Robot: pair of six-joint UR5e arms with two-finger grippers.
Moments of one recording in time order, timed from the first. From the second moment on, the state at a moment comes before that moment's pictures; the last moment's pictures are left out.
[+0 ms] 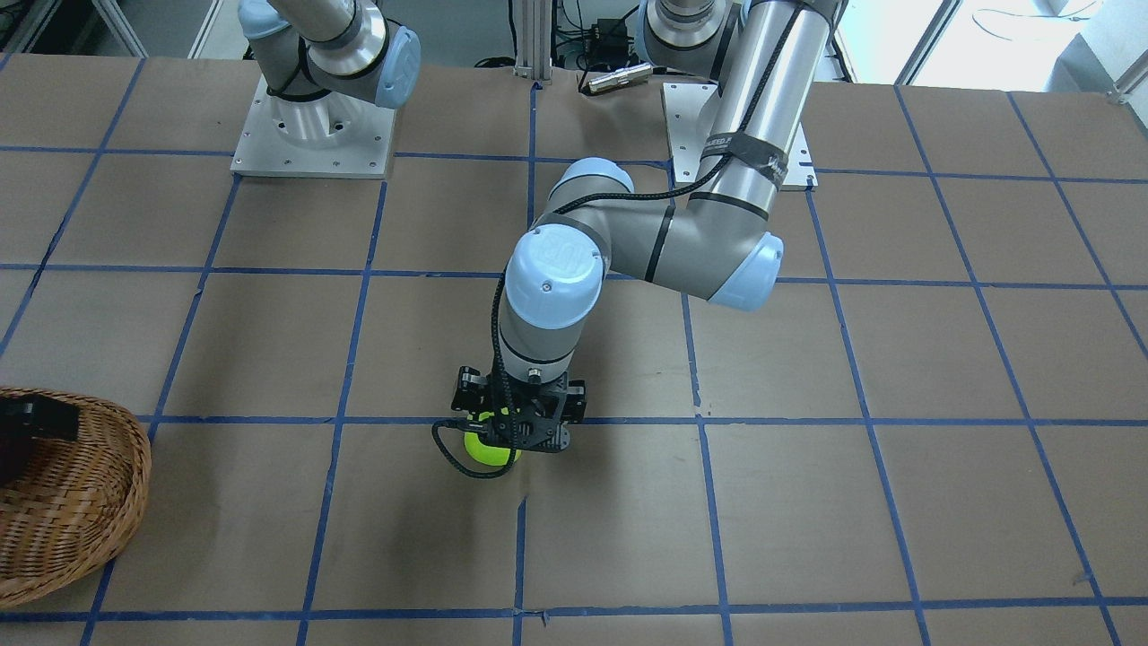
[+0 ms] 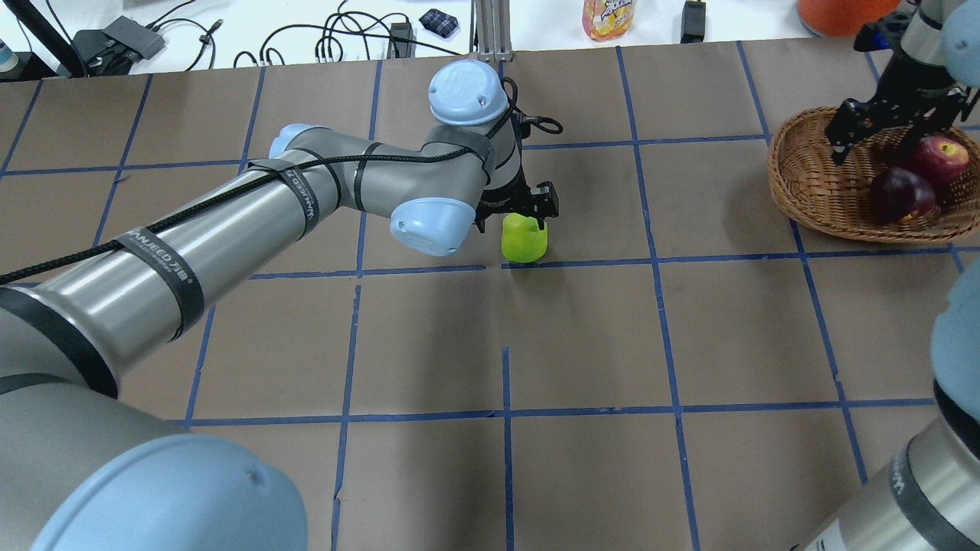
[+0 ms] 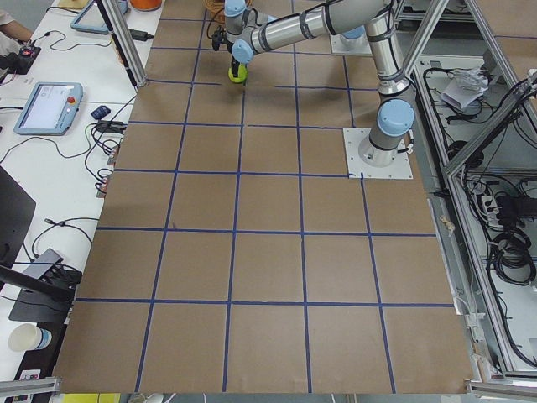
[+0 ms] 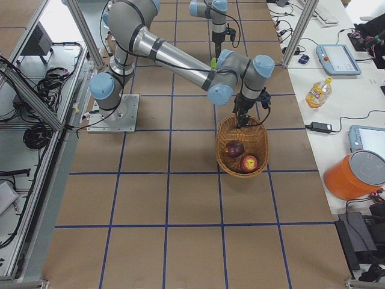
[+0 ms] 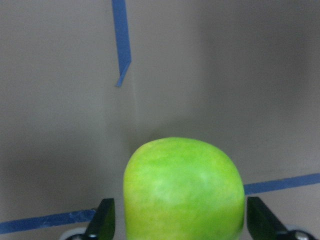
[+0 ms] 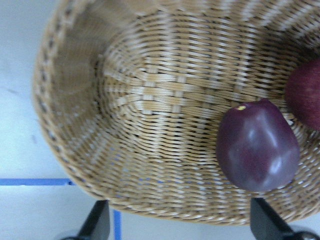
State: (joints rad) left arm -1.91 -2.10 -1.55 -0.96 1.46 -0.30; right arm 1.22 -1.11 1.39 -1.75 -1.68 -0.38
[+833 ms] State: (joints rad) left arm -1.60 -1.76 -1.37 -1.57 1.52 0.15; right arm 1.62 -1.12 1.38 -1.77 -1.42 0.22
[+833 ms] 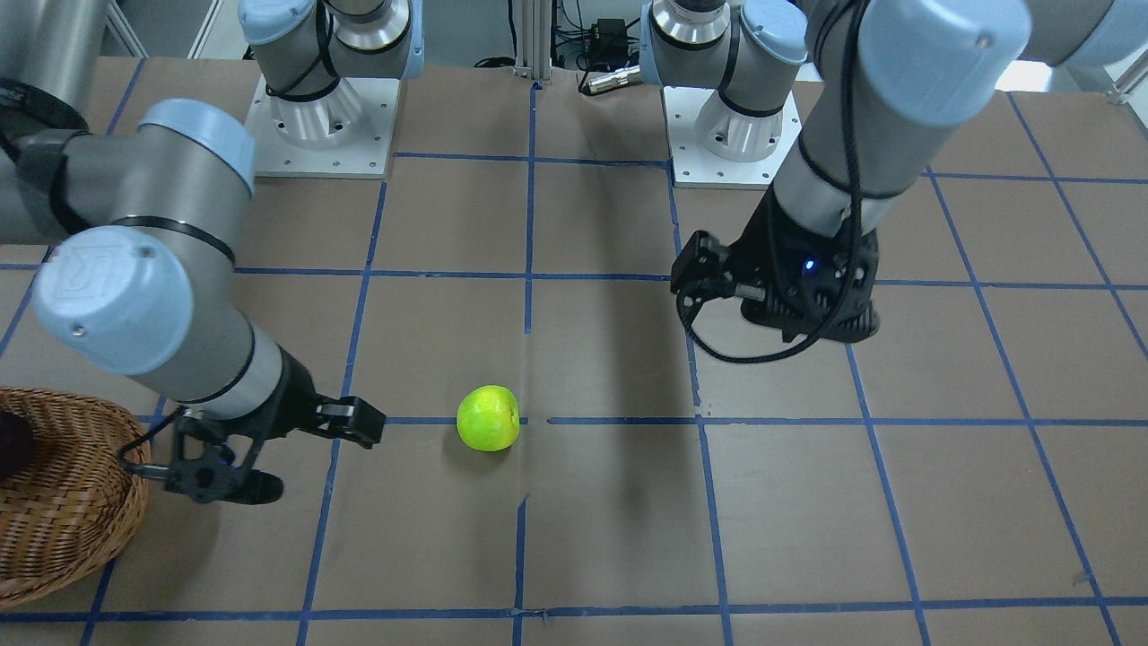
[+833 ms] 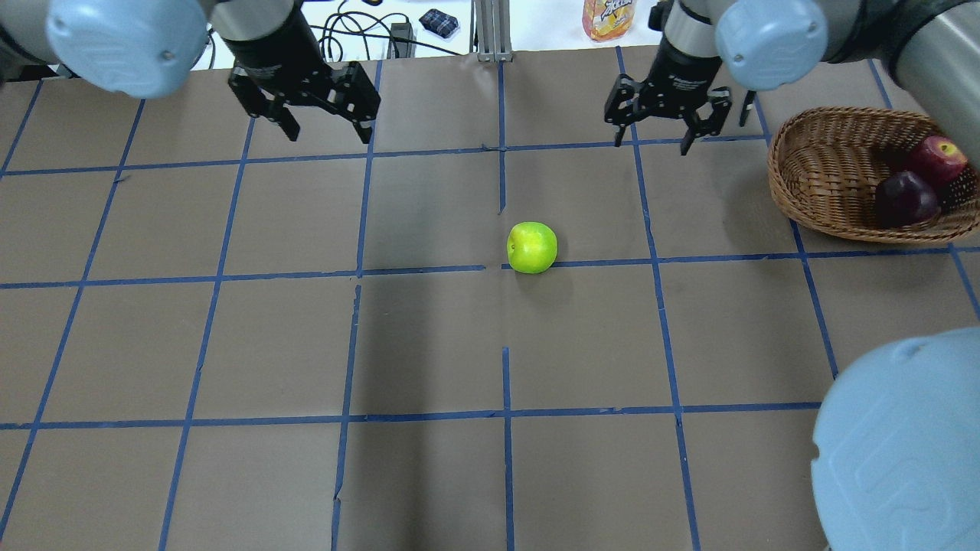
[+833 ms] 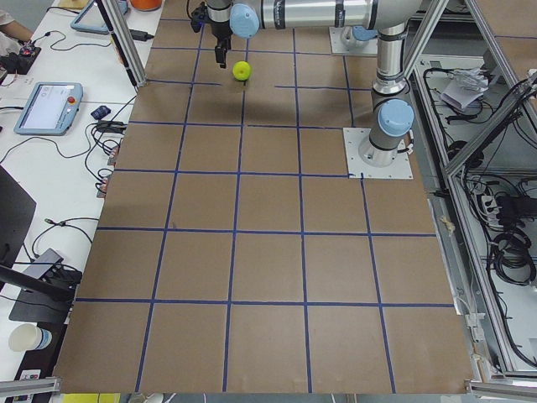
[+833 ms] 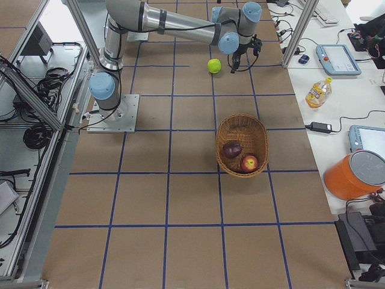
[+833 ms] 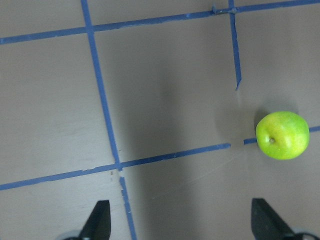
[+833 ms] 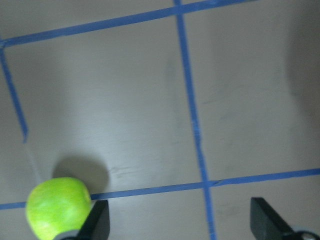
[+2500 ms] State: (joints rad) left arm -1.55 -1.60 -1.47 -1.65 1.58 0.13; right arm 1.79 -0.97 1.49 -1.91 -1.36 0.26
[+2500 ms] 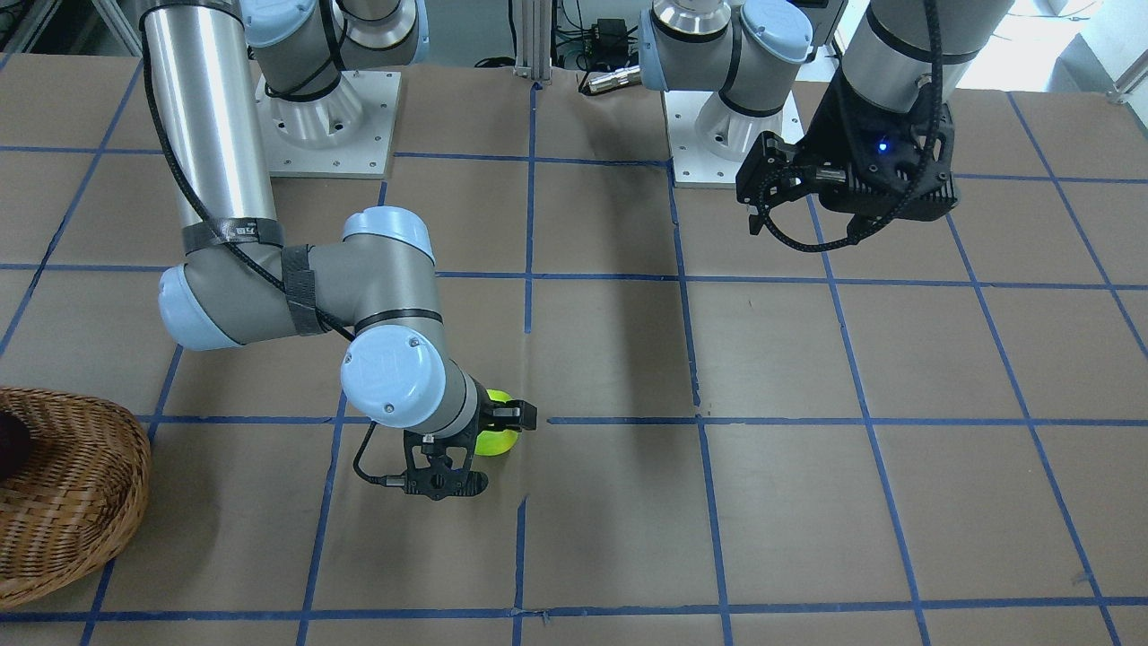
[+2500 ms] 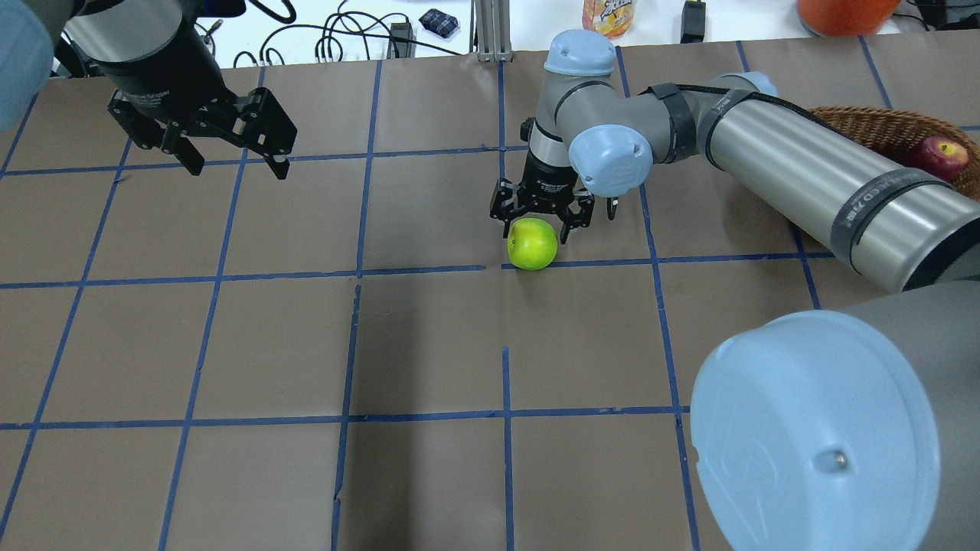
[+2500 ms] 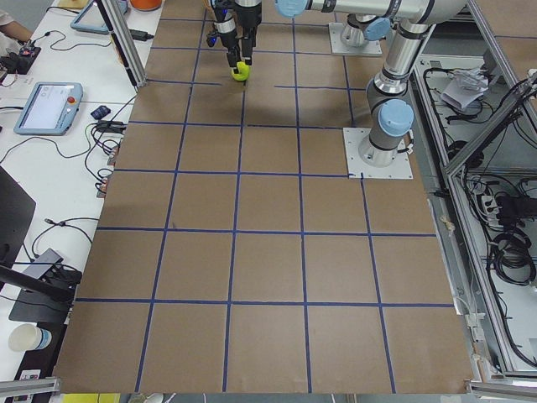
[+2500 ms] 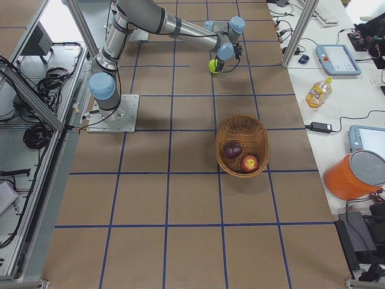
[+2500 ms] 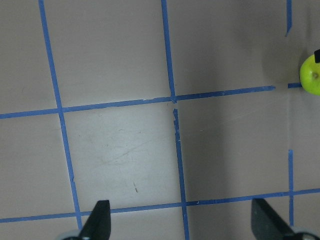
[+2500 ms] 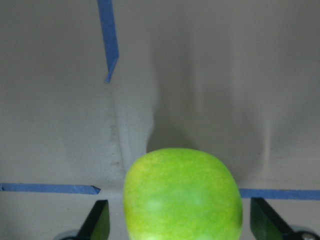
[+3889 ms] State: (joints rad) left arm -1.54 -1.60 -1.47 -1.65 1.58 0.13; right arm 1.59 -1.15 1.38 -1.72 -1.41 0.19
